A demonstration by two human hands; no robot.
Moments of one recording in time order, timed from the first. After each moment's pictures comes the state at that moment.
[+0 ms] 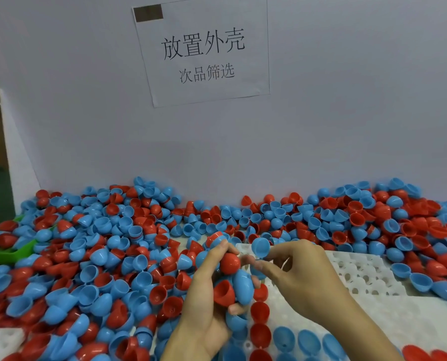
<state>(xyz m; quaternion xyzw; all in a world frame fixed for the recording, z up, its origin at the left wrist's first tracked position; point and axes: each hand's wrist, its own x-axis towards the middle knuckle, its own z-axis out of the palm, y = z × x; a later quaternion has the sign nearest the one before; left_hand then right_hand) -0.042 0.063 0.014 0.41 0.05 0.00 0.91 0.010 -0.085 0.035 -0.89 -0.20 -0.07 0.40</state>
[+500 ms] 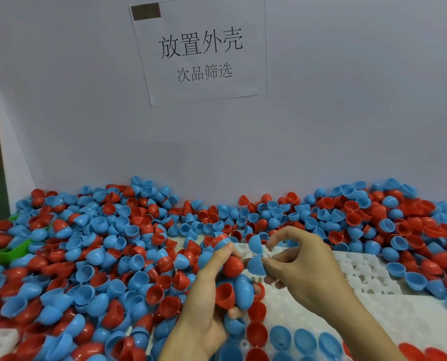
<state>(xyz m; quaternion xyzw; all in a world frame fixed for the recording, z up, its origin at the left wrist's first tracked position) -0.041 0.060 0.014 0.46 0.04 -0.03 0.89 0.007 -0.089 0.046 -0.83 -0.13 0.01 0.55</state>
